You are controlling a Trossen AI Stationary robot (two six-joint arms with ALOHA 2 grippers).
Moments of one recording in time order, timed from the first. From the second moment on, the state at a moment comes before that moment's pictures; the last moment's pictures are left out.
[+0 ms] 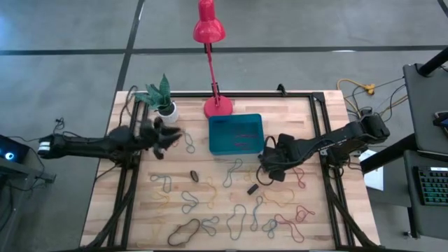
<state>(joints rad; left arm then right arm) 0.03 0.48 0.24 0.24 -0.19 -0.39 0.22 1.53 1.02 -1.03 0.34 0.52</state>
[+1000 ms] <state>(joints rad) -0.11 1.09 0.63 -0.45 0.15 0.26 0.31 1.53 1.13 -1.00 0.26 0.67</state>
